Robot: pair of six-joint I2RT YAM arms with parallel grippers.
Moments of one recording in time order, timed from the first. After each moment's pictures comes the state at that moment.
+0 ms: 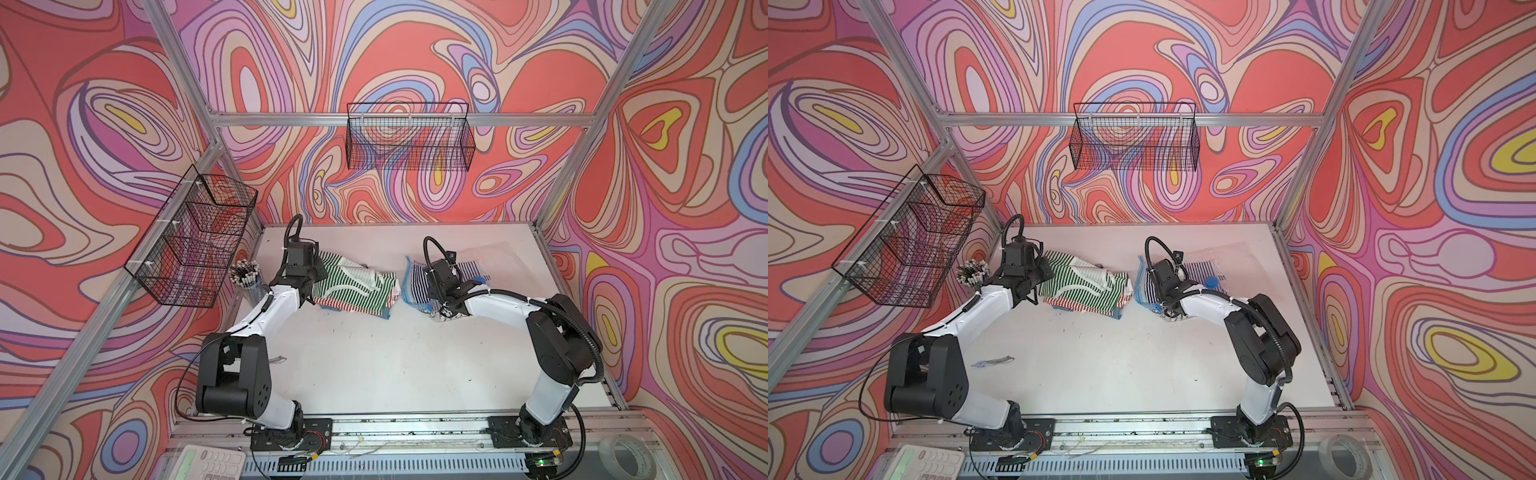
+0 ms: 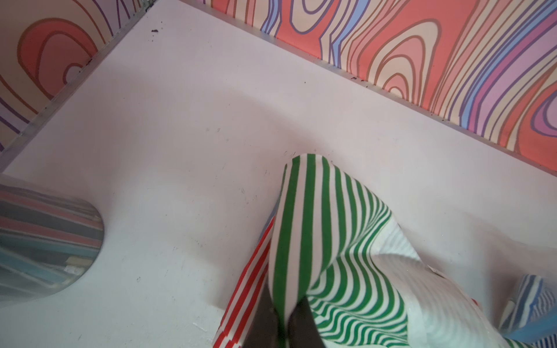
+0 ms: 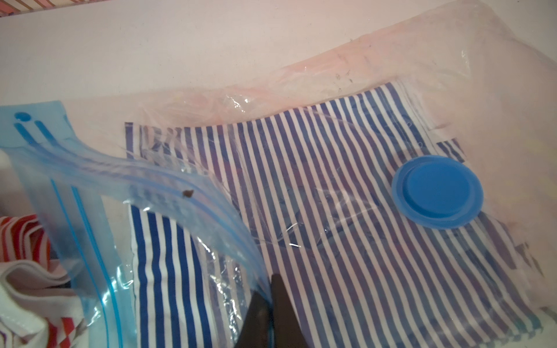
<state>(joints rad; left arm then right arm) -0.08 1.52 1.00 -0.19 -0.14 -0.46 0.58 1.79 1.11 -0.24 0.49 0.60</state>
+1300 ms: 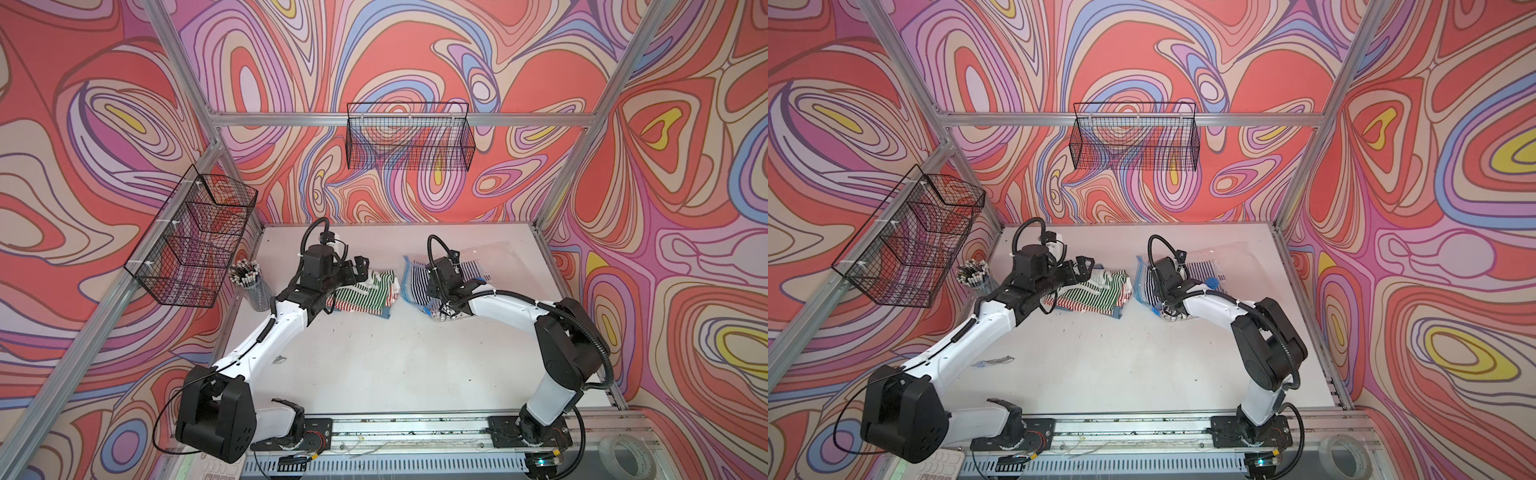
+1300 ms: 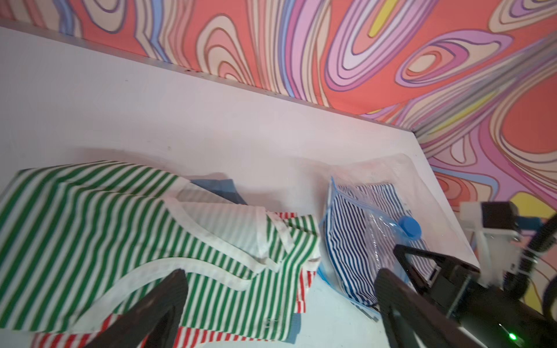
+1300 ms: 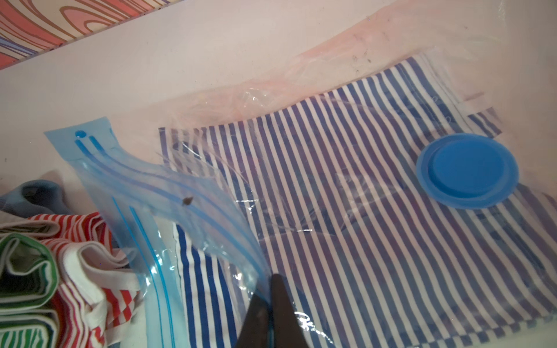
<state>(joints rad) -0.34 1.31 0.95 -0.14 0.12 -0.48 0.58 1.74 1.11 -0.26 0.40 0.70</state>
